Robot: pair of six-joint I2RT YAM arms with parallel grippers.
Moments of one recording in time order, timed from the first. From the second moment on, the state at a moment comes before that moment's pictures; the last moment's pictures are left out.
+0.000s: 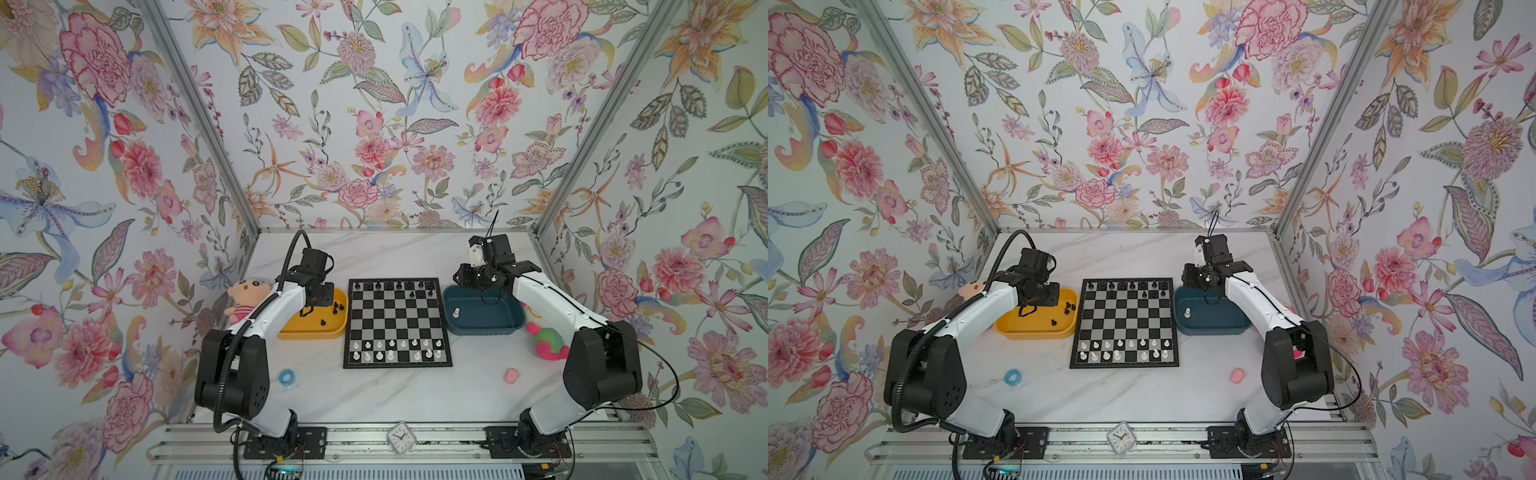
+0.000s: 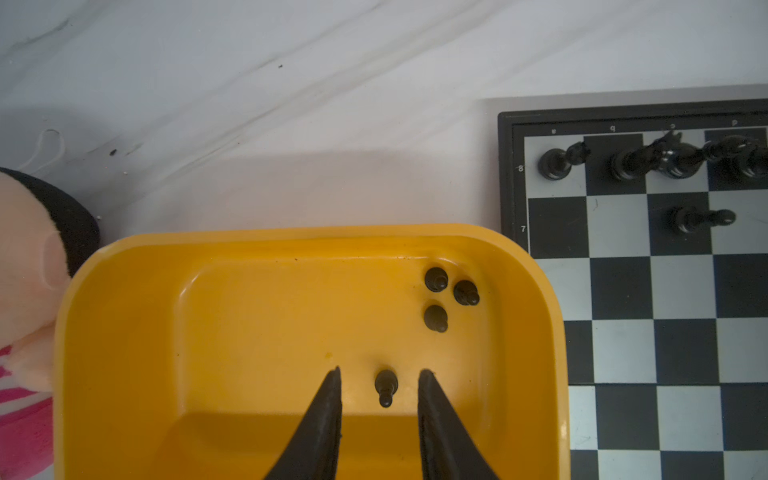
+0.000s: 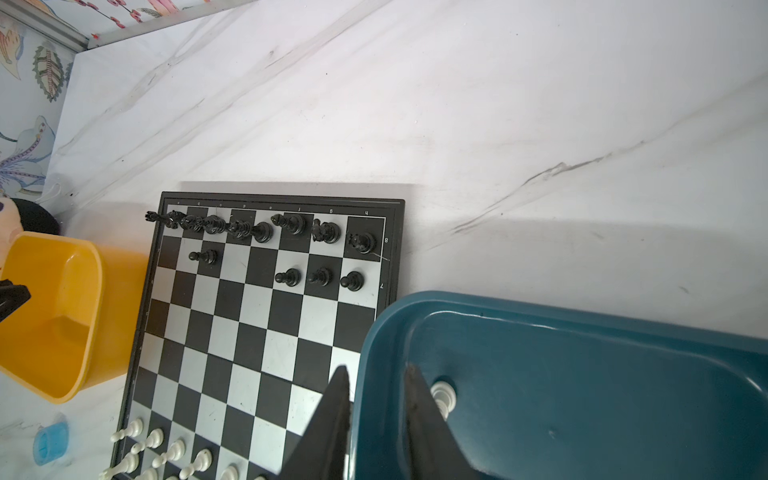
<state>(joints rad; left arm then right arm) -0.22 1.57 1.11 -0.64 -0.11 -0.15 0.27 1.62 1.25 -0.52 -0.23 0.29</state>
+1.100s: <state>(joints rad) -0.22 1.74 1.07 -0.51 0.03 -0.18 0.27 1.61 1.23 -0.52 -0.22 0.29</state>
